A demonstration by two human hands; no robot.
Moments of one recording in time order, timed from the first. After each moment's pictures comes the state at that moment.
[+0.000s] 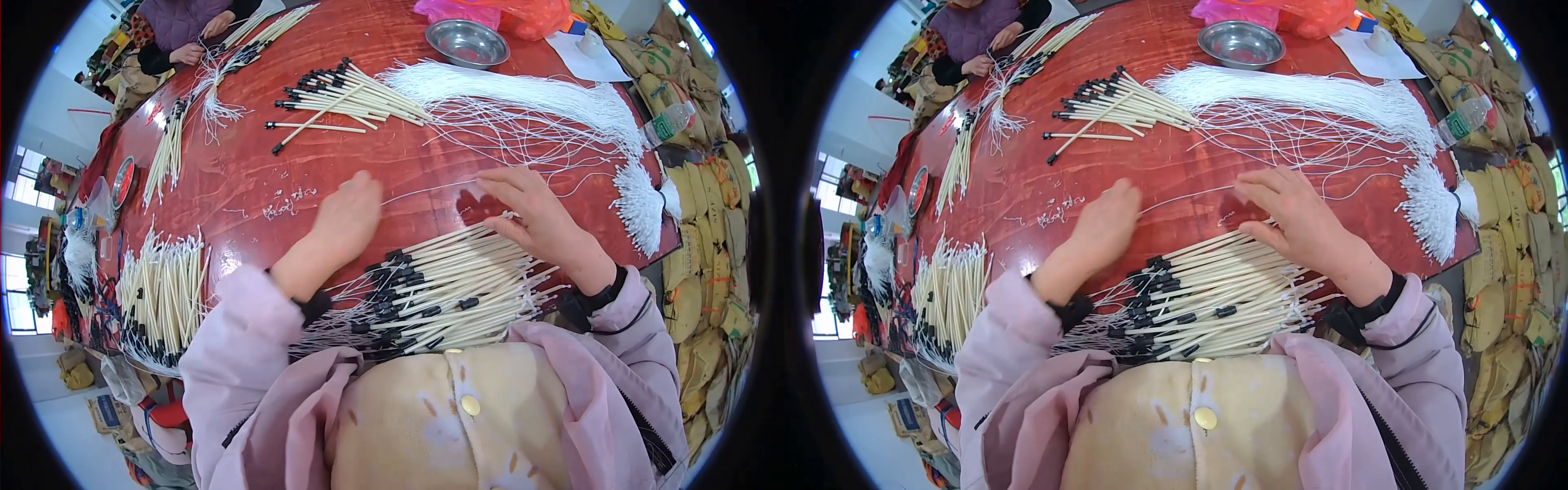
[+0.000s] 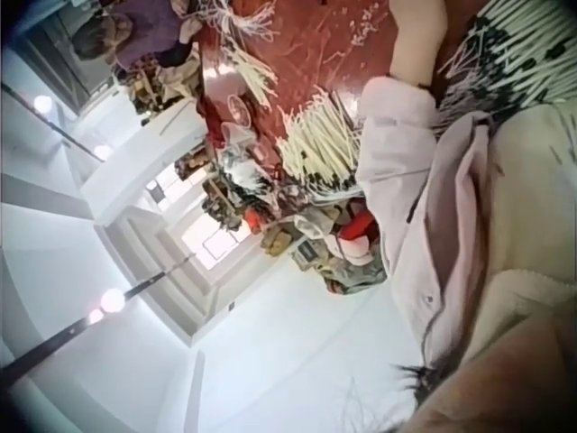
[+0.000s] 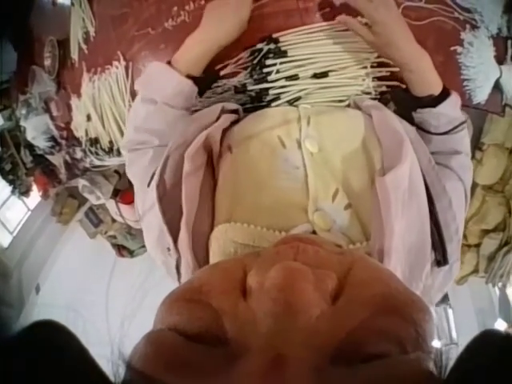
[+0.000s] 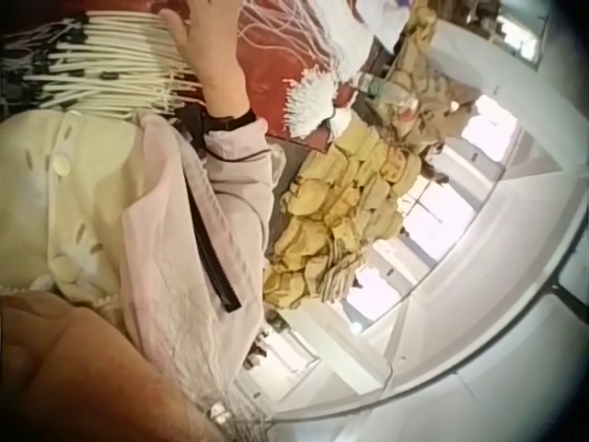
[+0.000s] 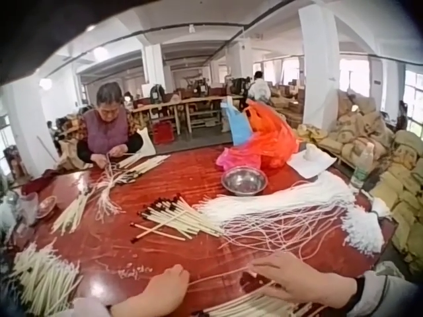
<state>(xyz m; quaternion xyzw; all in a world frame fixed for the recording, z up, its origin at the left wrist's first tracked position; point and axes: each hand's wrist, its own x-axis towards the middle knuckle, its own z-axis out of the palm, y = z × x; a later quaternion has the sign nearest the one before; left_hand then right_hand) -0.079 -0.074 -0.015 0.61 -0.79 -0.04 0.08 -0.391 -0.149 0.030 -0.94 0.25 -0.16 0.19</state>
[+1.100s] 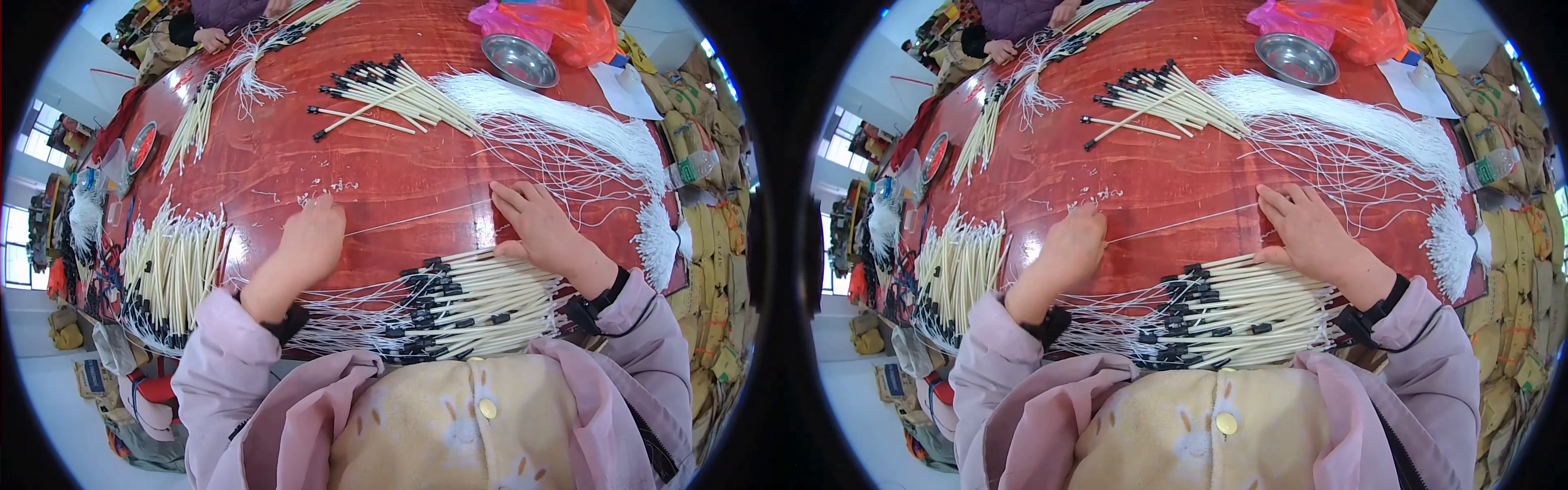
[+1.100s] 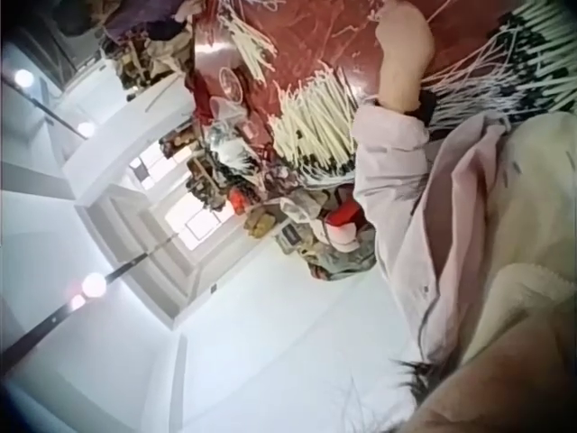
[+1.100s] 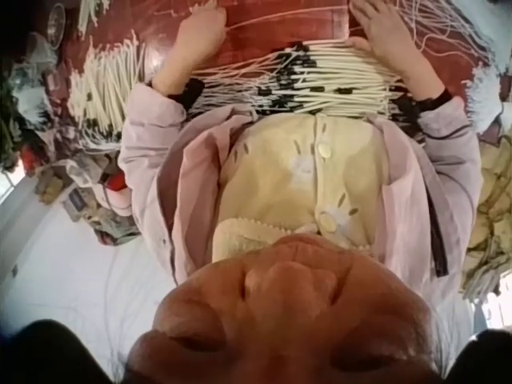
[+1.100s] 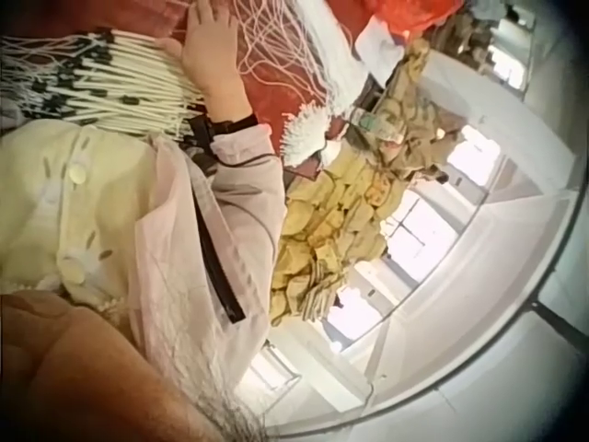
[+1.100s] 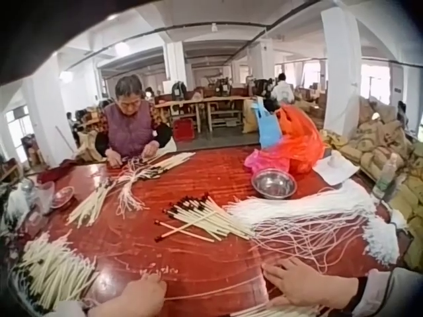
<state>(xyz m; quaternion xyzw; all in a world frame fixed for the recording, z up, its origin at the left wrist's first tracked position) -0.005 -0.015 0.013 0.71 -0.71 -0.06 -0.03 -0.346 -0.164 0.014 -0.98 0.21 0.02 0.06</state>
